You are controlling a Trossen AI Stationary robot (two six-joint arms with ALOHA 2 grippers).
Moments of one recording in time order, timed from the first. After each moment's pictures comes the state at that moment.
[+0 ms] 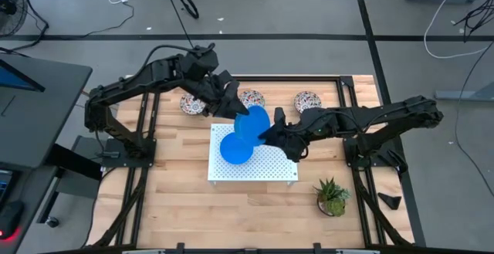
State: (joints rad) left arm 0.23 1.54 1.82 -0.82 0.53 -1.30; right arm 0.17 1.30 1.19 -0.29 0.10 -1.07
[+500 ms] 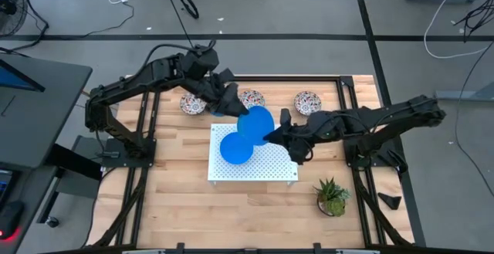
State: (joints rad) left arm 0.24 1.55 1.82 -0.81 0.54 -1.12; right arm 0.23 1.26 1.19 -0.31 0.21 -1.11
